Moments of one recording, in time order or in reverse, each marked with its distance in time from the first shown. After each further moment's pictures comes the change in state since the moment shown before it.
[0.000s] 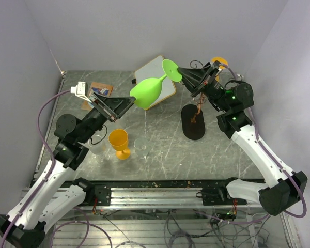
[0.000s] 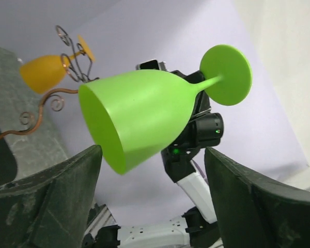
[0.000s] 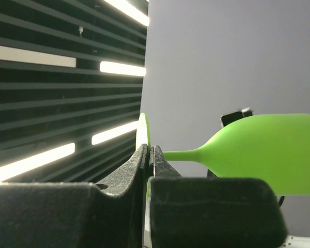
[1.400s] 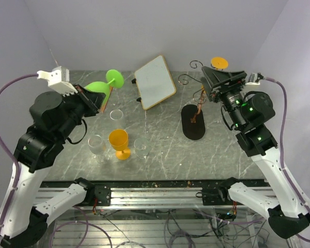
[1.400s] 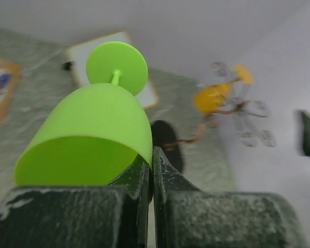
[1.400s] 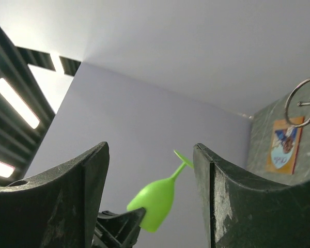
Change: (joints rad) left arm 0.000 0.121 0.622 -0.866 -0.360 0.570; right arm 0.028 -0.252 0.018 -0.521 0.562 -0.625
